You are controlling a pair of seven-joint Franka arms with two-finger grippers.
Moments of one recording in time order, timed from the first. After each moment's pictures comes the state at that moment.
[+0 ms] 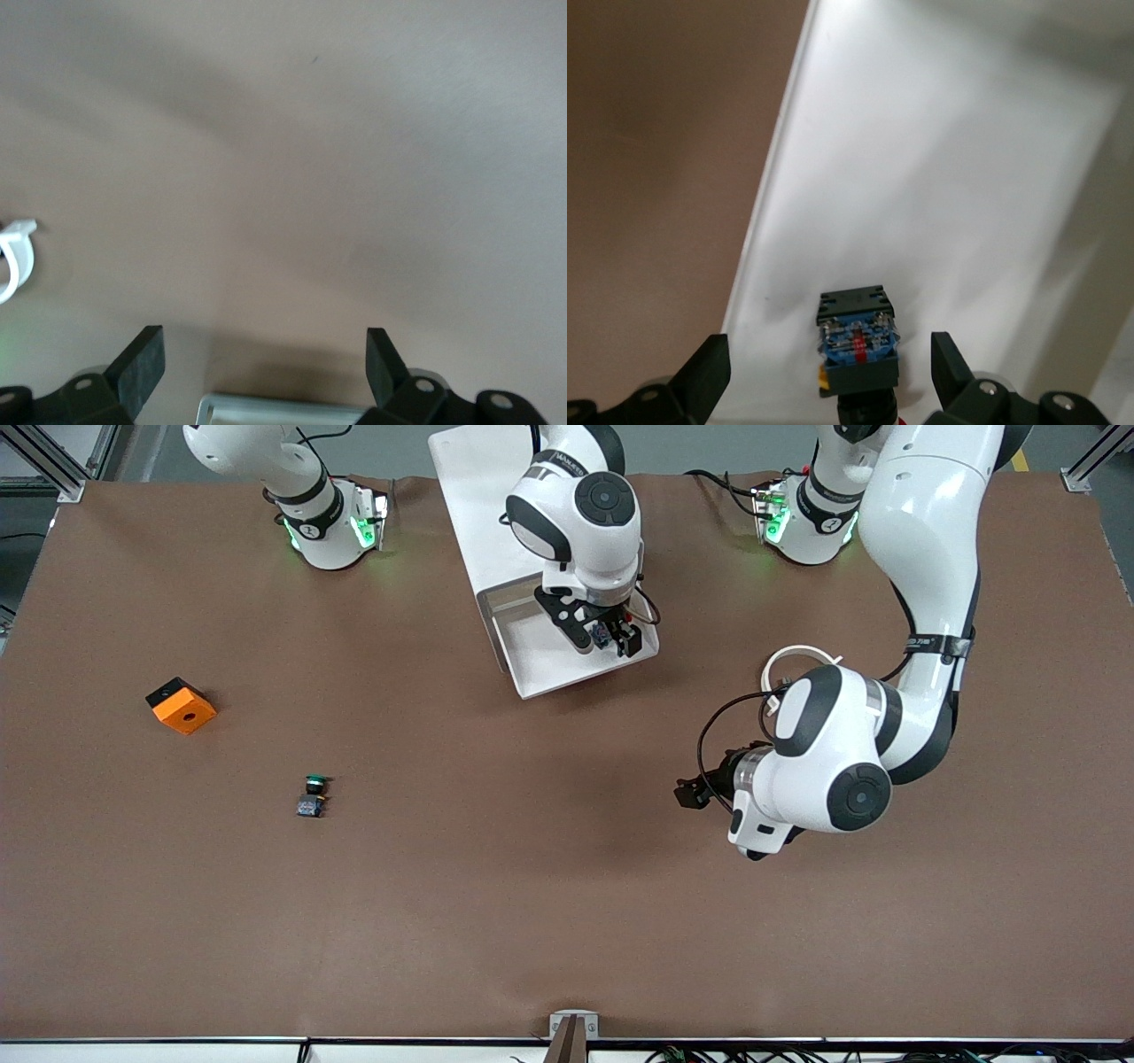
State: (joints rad) left arm -0.32 0.68 -0.08 -1.27 -0.27 1.72 -0.84; right arm 1.00 0.50 -0.02 -1.53 0.12 2.01 1.84
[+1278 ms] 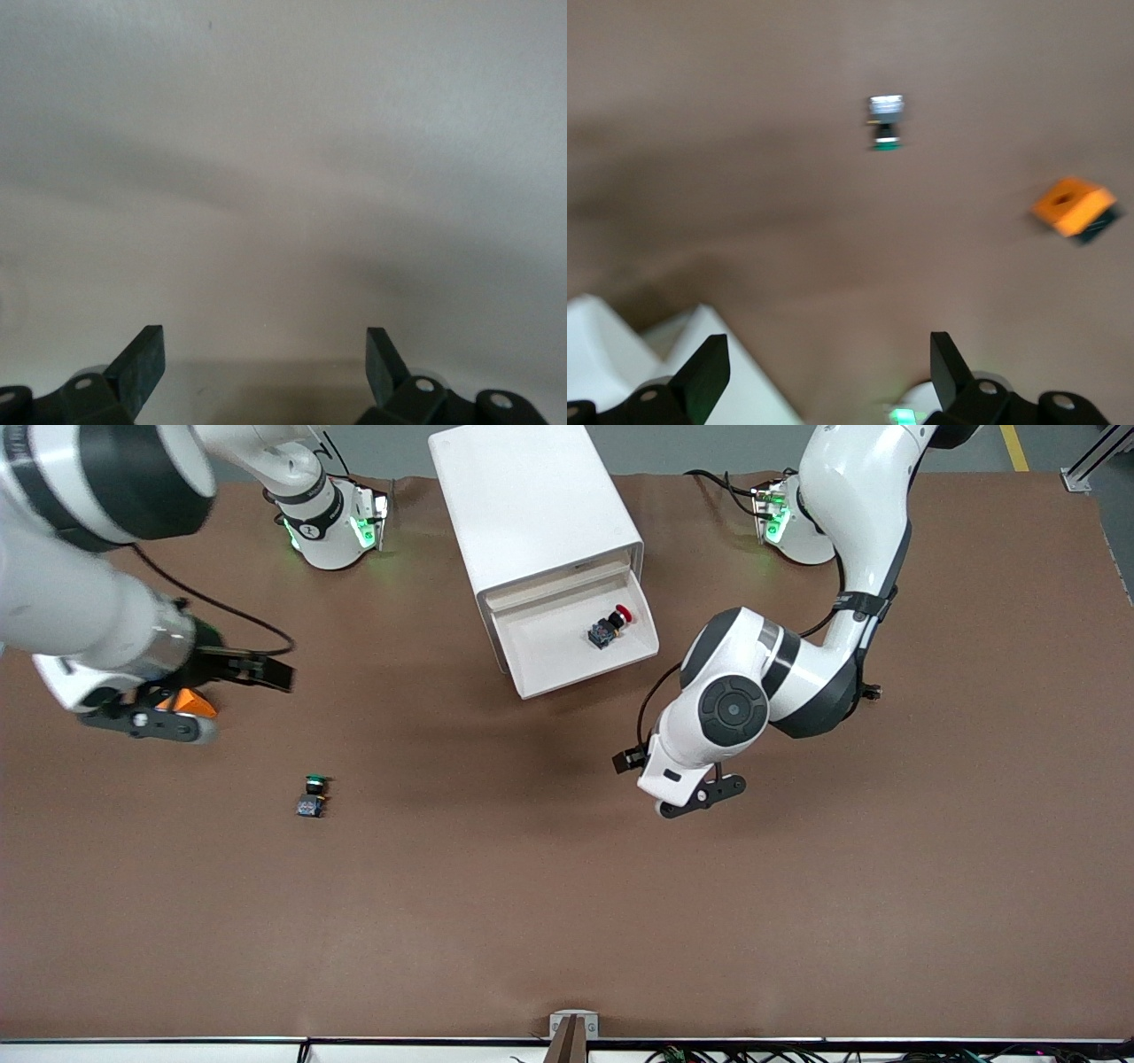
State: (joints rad) left arm -0.49 0.61 -0.08 -1.40 -0.15 1.88 -0.84; right arm 0.21 0.19 -0.06 -1.41 0.03 1.35 0.25
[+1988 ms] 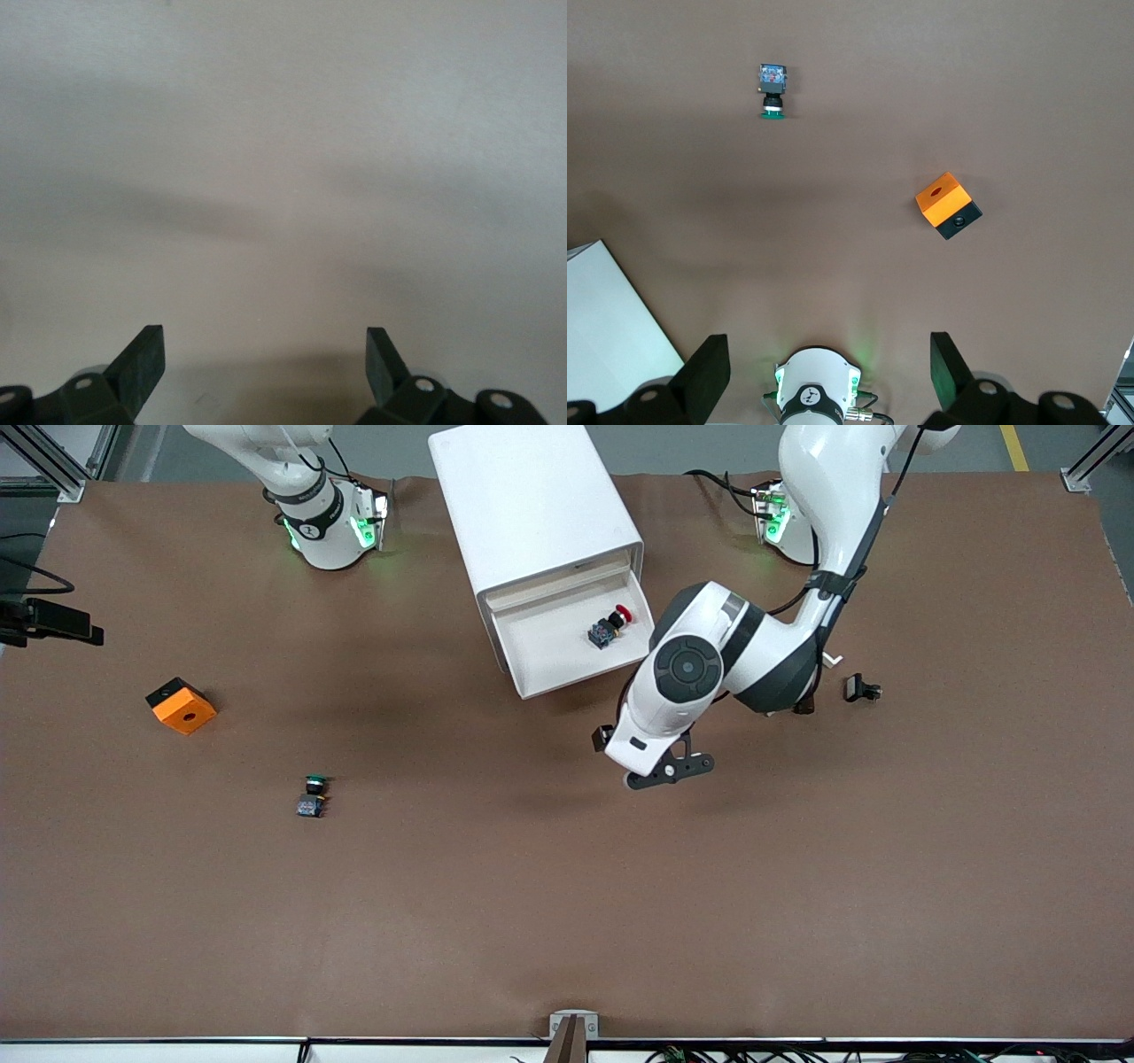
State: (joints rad) left arm -0.55 0.54 -0.10 -1.55 -0.09 2.03 -0.83; right arm -0.08 0.13 -0.06 -1.38 -0.02 1.23 -0.15
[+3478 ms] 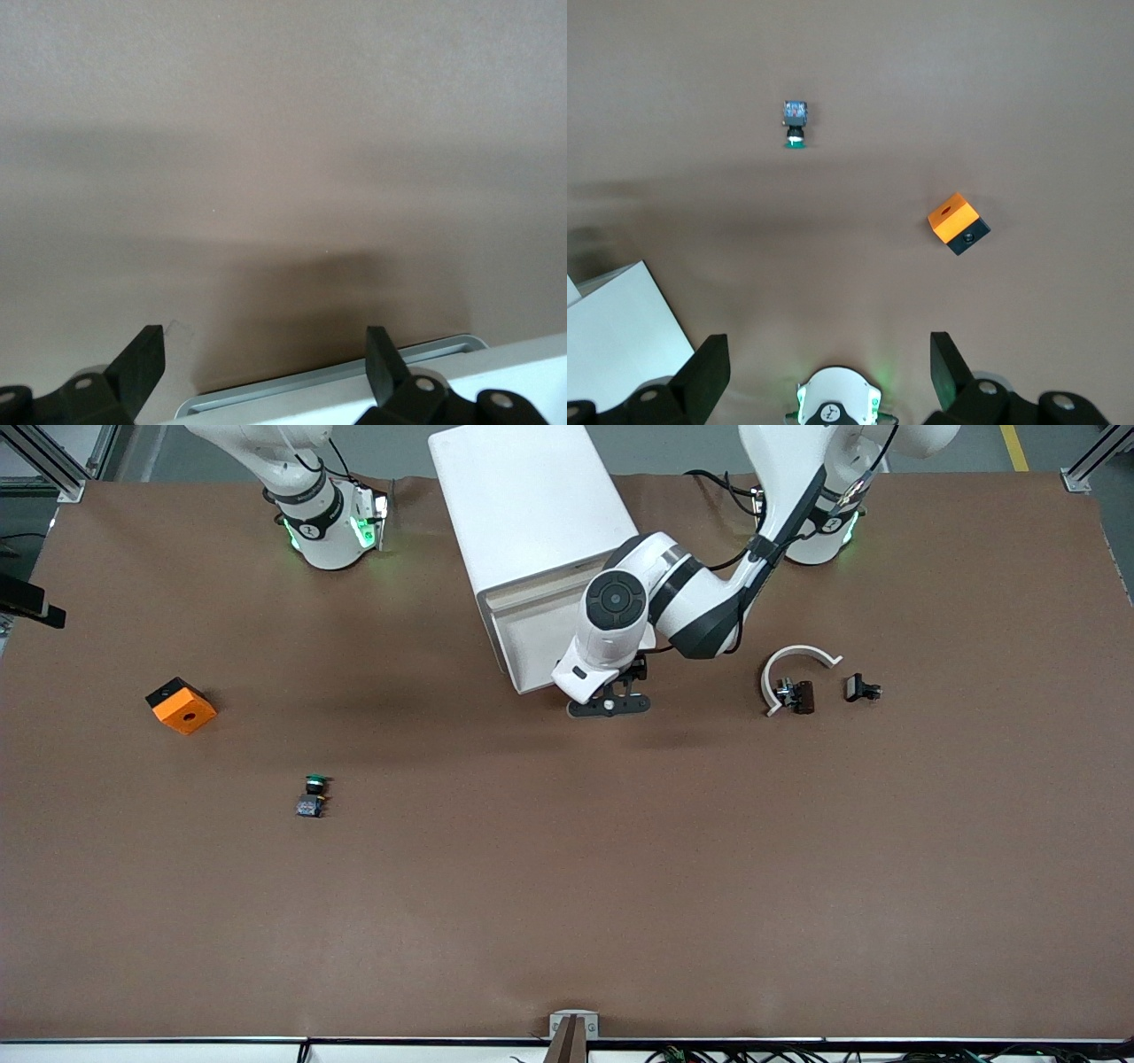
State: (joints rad) left arm -0.66 0.47 -0.17 -1.75 -0.09 2.12 -0.83; right arm -0.14 0.08 -0.05 -1.32 0.06 1.24 -0.15
